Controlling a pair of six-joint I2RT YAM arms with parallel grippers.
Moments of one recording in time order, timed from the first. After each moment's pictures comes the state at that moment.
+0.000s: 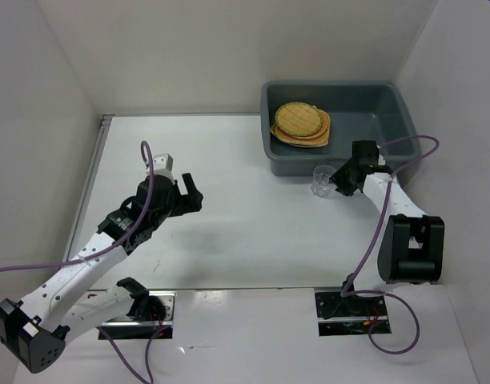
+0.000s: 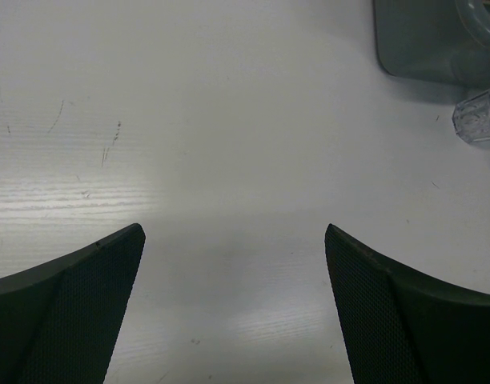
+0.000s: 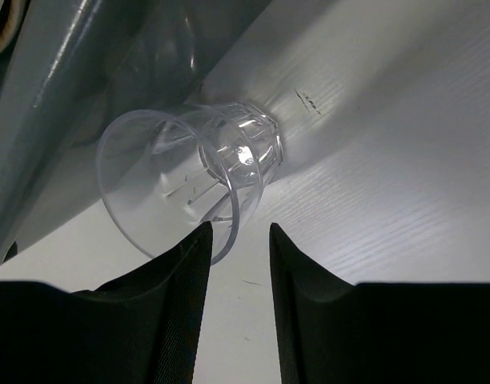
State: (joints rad) left arm -0.56 0.91 0.82 -0.48 -0.29 -0.59; right arm -0.05 1.47 0.98 -0.46 0.02 0.80
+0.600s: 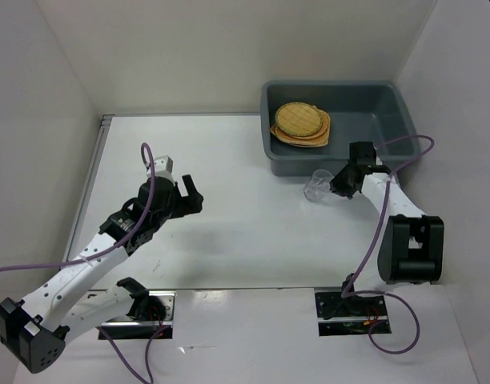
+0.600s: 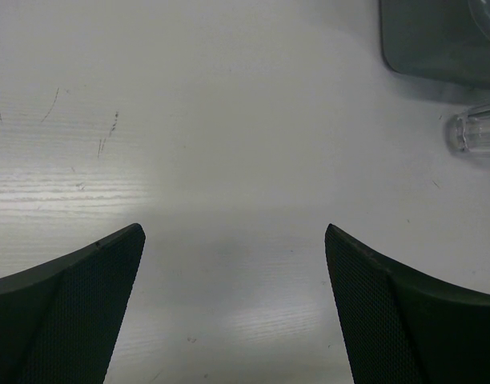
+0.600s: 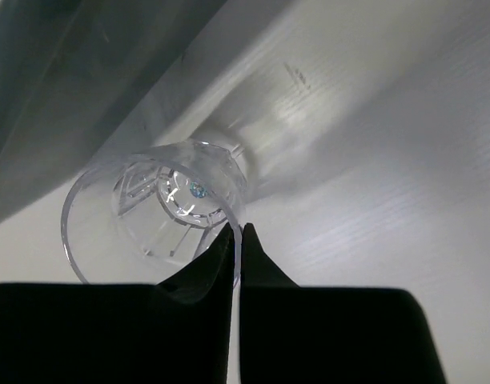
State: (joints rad) left arm -0.56 0.91 0.80 -0.47 -0.29 -0.62; right arm -0.04 1.49 0.98 -0.48 0.02 0.76
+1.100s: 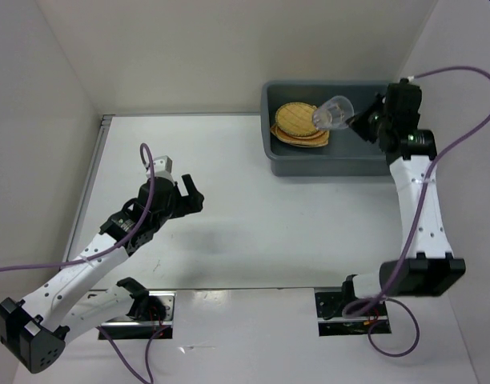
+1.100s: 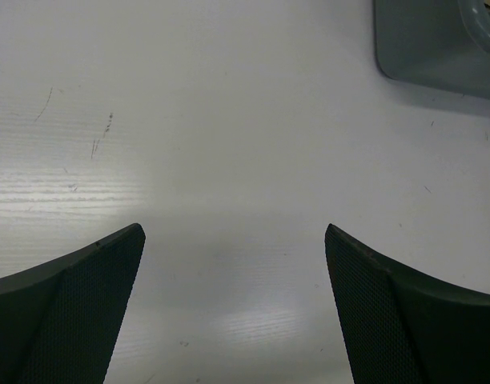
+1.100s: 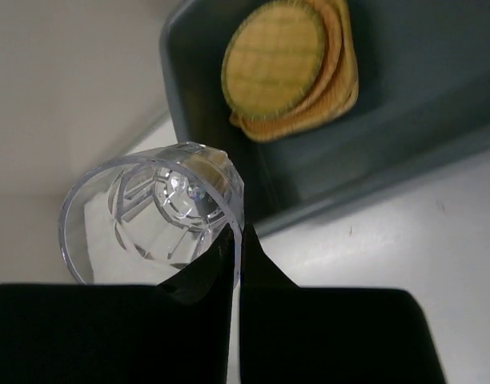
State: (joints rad) left arm -0.56 0.91 0.79 -0.45 -0.29 -0.64; right arm -0.03 1.32 1.57 -0.76 -0.06 0.70
